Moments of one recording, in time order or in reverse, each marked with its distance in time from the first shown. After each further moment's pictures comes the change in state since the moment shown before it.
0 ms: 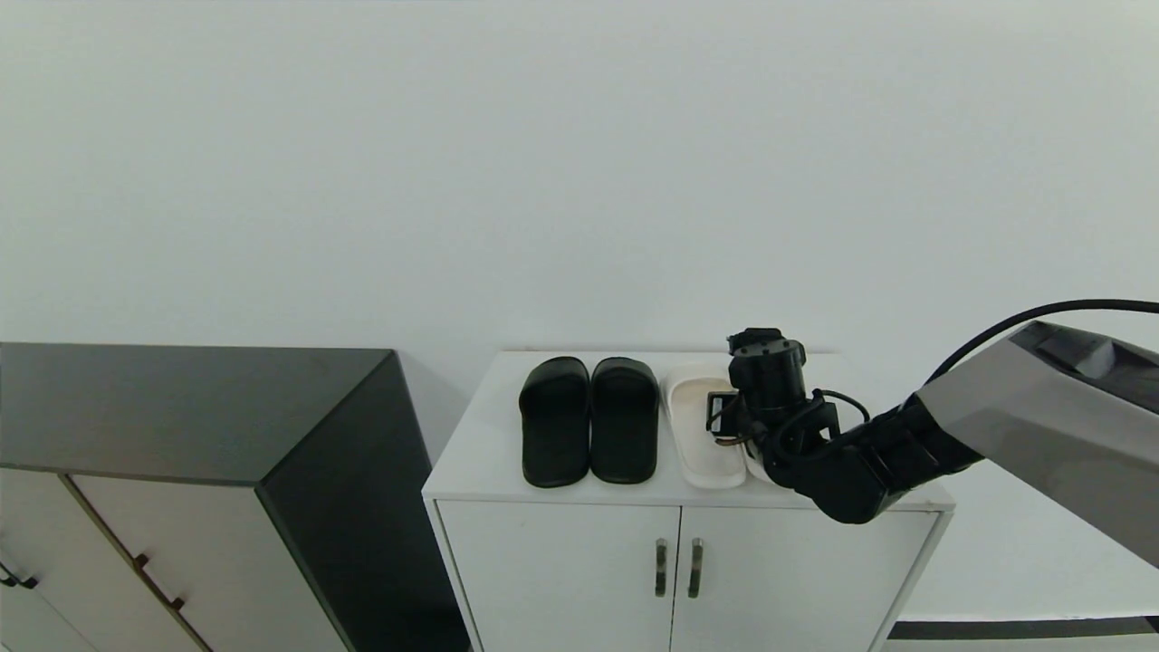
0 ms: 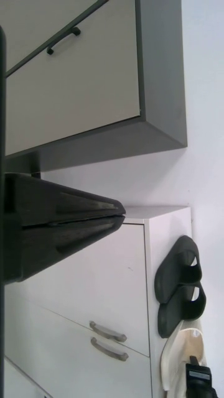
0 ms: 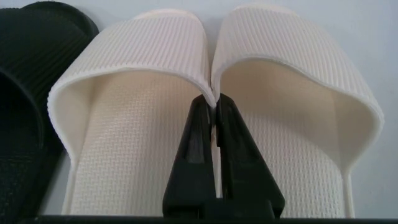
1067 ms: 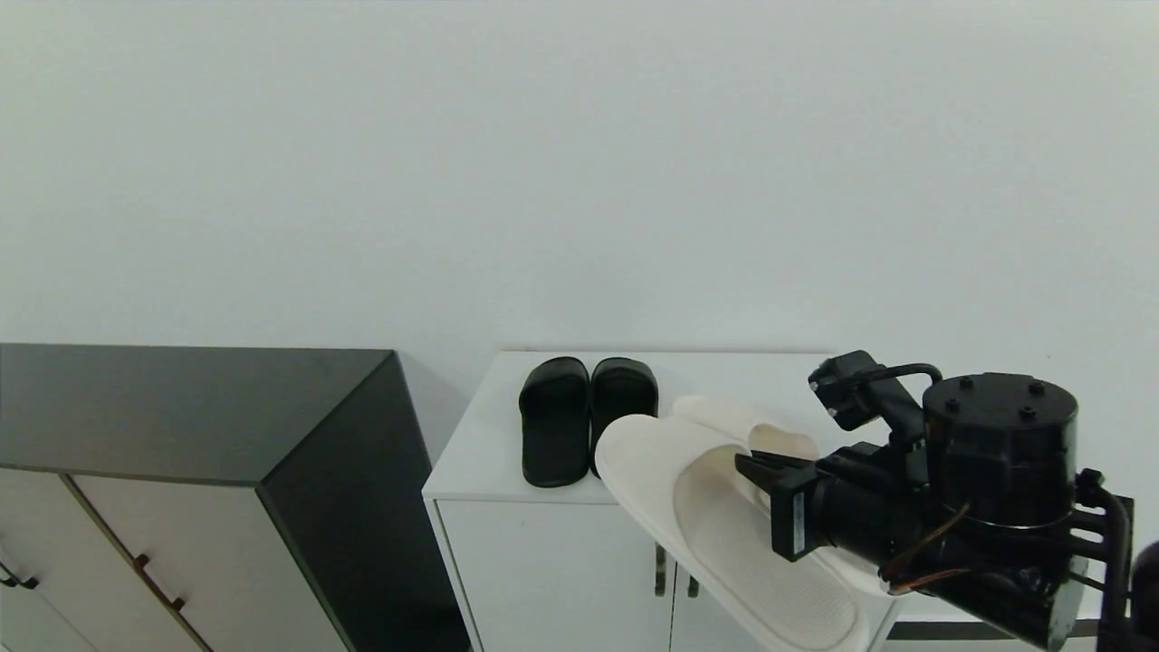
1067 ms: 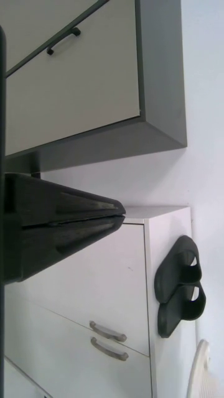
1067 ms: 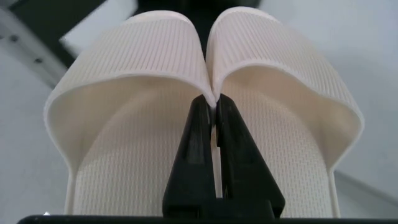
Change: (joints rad) left arm 0.000 0.000 0.000 0.000 0.000 0.001; right arm 0.213 -0.618 0.608 -0.060 0.342 -0.058
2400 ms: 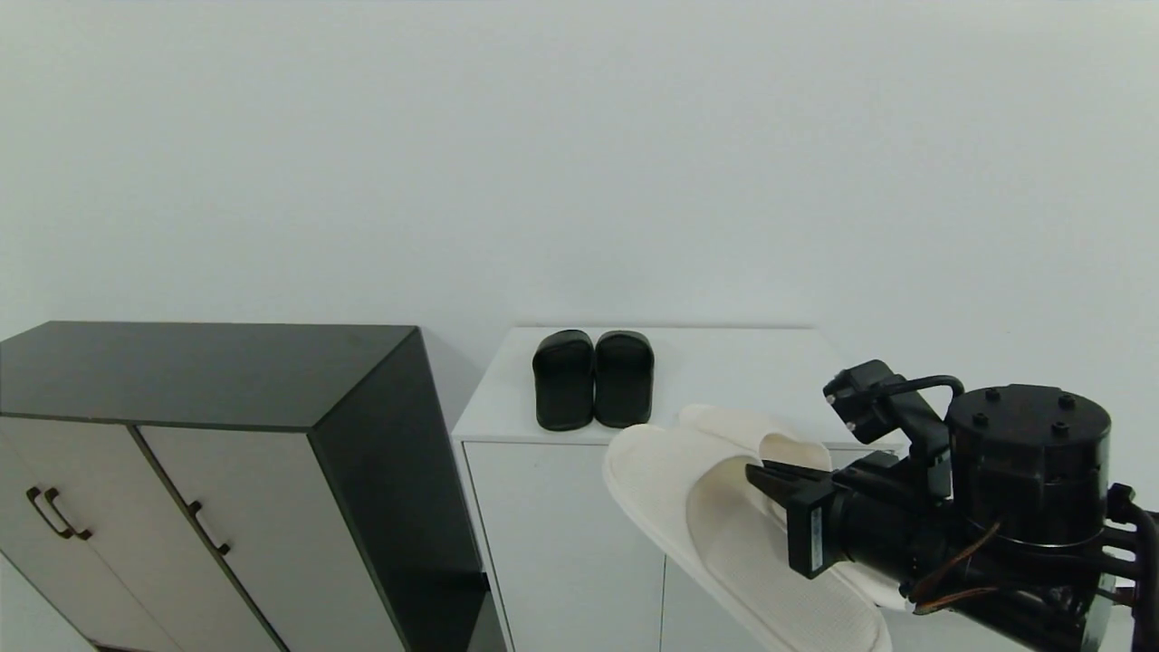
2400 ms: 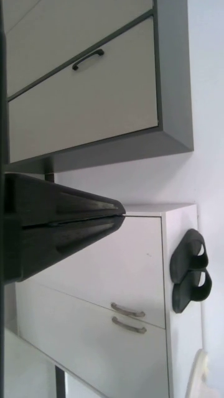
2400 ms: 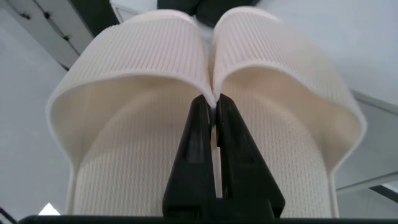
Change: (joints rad) left arm 0.000 0.000 0.000 0.000 0.000 0.001; right arm -0.004 -0.031 0.044 -0.005 0.006 -0.016
